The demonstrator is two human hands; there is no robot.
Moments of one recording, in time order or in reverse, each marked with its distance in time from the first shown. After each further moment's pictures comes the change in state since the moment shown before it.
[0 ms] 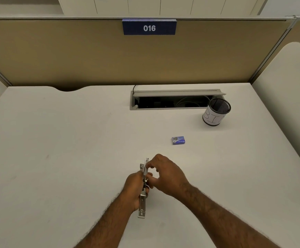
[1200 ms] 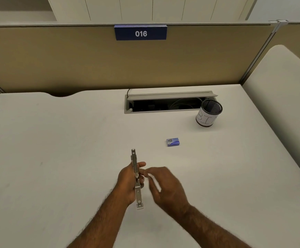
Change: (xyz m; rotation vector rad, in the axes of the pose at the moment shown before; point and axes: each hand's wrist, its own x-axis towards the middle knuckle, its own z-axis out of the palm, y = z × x) left_hand 0.002 0.025 0.003 -0.125 -0.058 0.076; right_hand -0.040 -0.007 0.010 0.093 0.457 -0.263
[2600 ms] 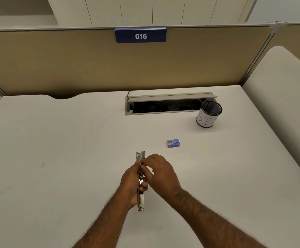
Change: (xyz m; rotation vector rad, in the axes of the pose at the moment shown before) left_hand 0.008 -0.014 0.000 -0.069 -0.067 0.051; right_hand 0.042 -0.003 0.005 -0.010 -0.190 0.256
